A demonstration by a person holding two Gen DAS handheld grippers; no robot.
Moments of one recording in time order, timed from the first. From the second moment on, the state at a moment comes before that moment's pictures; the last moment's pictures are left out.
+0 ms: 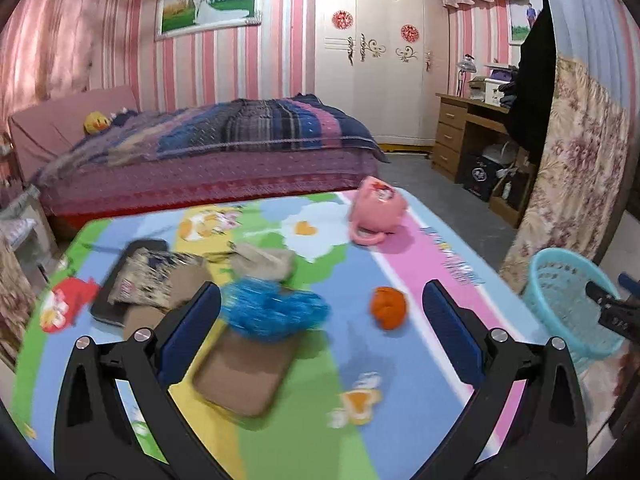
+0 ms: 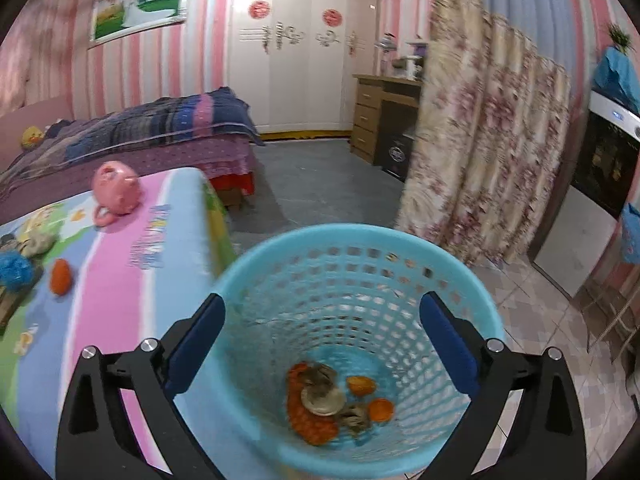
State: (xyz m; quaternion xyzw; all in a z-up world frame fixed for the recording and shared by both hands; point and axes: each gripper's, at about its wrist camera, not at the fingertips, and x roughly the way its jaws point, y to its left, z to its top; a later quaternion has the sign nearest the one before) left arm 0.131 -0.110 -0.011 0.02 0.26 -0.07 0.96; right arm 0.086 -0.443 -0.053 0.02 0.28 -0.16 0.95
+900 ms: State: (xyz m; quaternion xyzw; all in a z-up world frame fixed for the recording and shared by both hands) left arm 0.155 0.026 -0.013 -0.05 0.27 0.00 0.96; right arm 0.152 -0.255 -0.030 -0.03 0.27 -0.02 0.96
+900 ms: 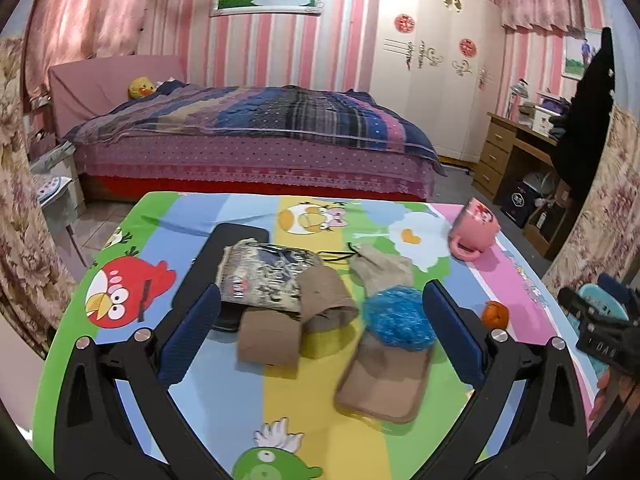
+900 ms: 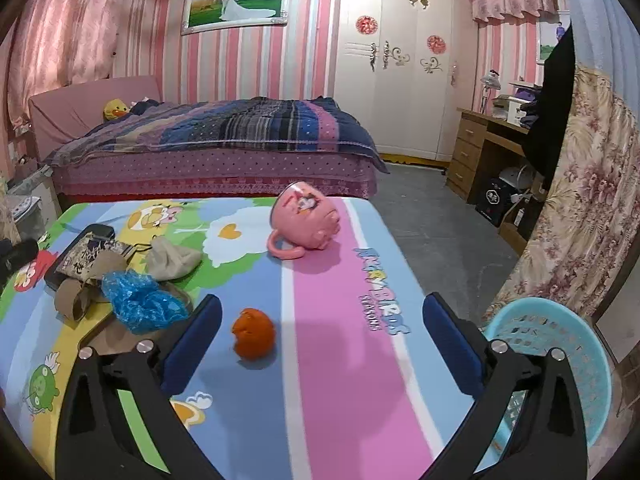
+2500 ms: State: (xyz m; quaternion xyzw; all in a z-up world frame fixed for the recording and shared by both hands) left arm 0.182 0.067 -0.076 -0.03 0.39 0.00 0.92; right arm 0.201 -0.239 -0.087 -0.04 0.34 0.03 0.94
